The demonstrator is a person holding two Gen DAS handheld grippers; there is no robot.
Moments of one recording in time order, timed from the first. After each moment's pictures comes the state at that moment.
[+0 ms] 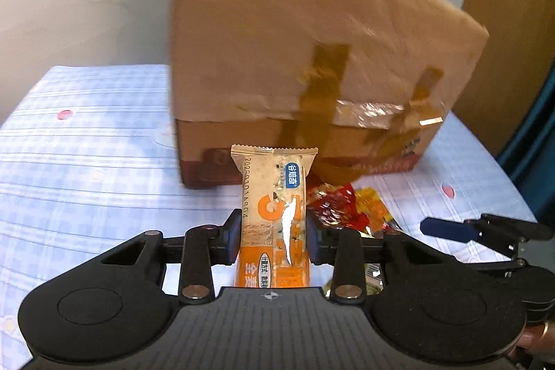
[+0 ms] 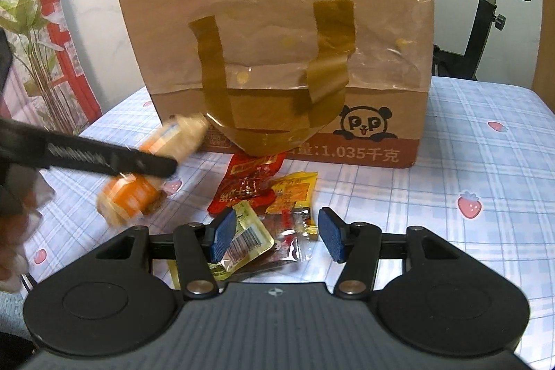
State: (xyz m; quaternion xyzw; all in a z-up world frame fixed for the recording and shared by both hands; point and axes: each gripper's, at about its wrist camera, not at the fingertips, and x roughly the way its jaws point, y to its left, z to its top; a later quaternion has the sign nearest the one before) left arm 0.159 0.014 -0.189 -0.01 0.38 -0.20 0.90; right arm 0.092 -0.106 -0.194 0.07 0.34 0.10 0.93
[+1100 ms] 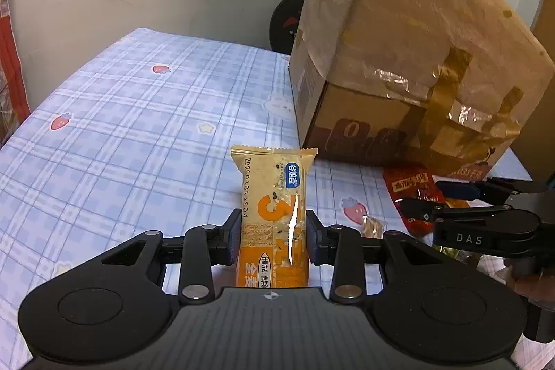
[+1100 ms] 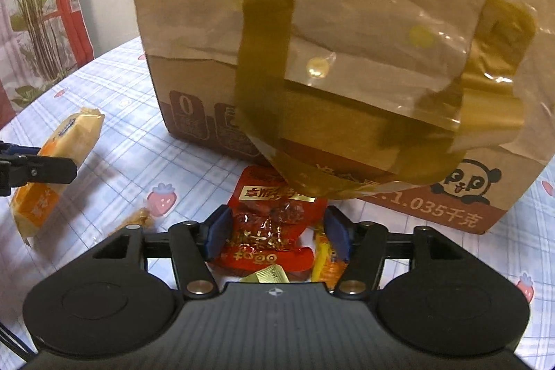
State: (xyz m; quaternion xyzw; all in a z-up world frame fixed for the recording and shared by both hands) left arm 0.144 0.092 -0.221 -0.06 0.39 -0.10 0.92; right arm 0.173 -0.042 -0.215 -0.04 0.38 0.11 0.92
